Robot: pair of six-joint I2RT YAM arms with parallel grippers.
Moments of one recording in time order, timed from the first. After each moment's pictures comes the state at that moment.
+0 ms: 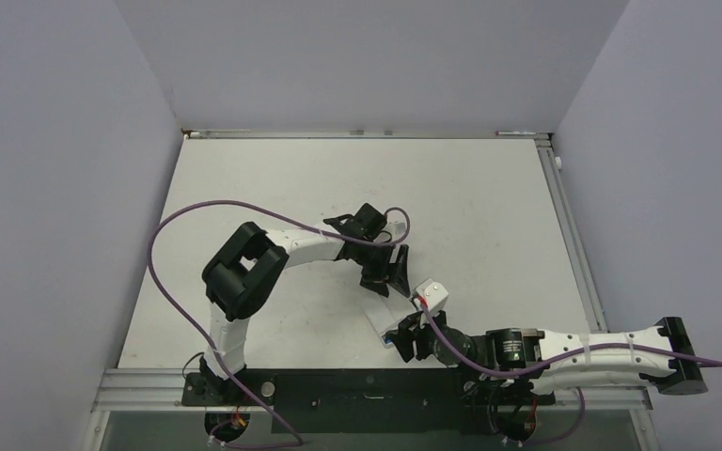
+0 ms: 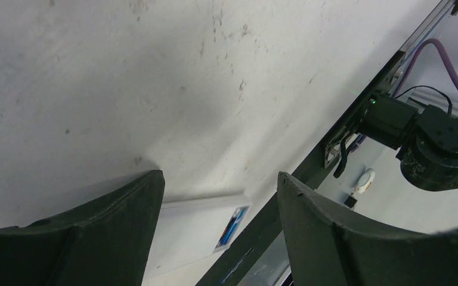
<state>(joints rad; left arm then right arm) -0.80 2.01 1.29 -0.35 0.60 -0.61 1.53 0.70 0.47 -0.33 0.63 0.54</state>
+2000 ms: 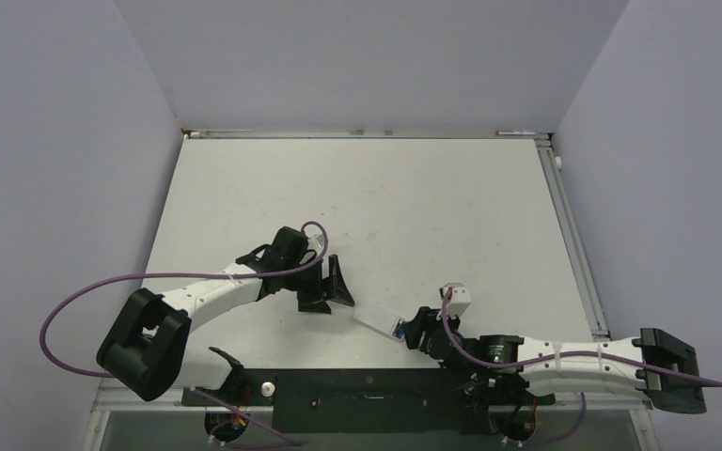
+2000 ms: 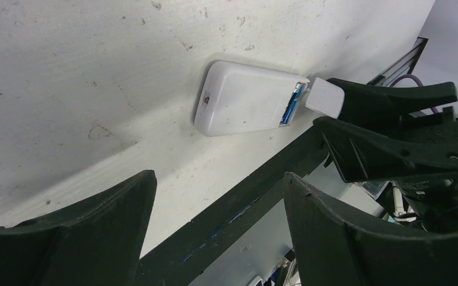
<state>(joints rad) -0.58 1.35 0.64 -0.29 0.53 -0.77 1.36 0.78 0.21 -0.21 0.69 1.06</state>
